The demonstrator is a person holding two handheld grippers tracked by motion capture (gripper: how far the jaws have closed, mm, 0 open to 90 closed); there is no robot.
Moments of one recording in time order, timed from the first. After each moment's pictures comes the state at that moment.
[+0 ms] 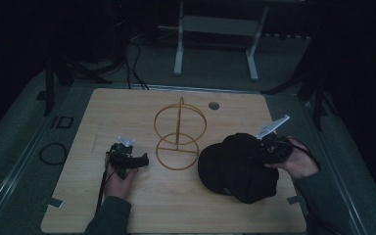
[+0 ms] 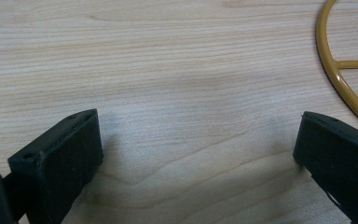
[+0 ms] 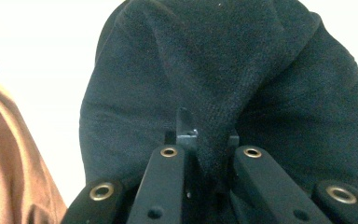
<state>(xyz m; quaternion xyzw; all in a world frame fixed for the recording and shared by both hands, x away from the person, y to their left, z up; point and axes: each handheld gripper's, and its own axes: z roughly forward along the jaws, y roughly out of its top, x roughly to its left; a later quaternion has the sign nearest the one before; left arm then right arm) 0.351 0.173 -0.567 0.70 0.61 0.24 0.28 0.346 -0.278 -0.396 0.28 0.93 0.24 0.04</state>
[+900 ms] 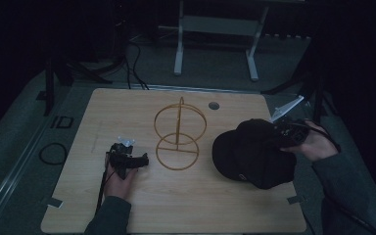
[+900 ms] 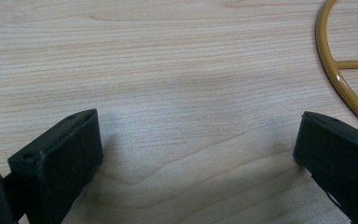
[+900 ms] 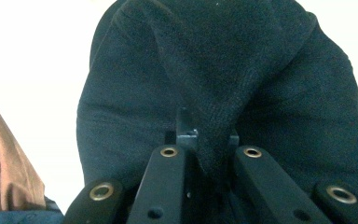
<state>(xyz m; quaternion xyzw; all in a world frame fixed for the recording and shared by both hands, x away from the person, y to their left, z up) 0.351 0.173 -0.567 0.70 0.61 0.24 0.28 0.366 -0.300 -0.348 0.28 0.93 0.20 0.08</state>
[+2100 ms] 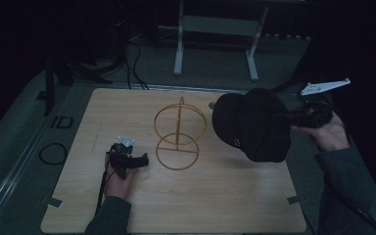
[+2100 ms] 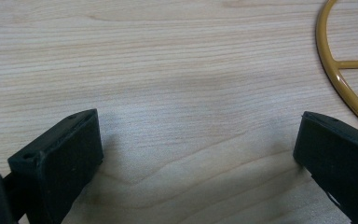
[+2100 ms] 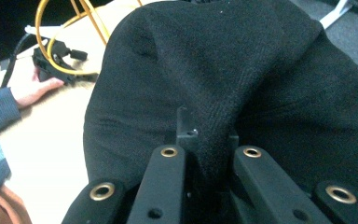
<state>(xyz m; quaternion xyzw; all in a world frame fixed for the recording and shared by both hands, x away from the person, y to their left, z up) 0.351 0.173 -0.567 0.70 0.61 0.24 0.28 0.375 -0.337 -0.305 0.33 0.84 0.41 0.10</state>
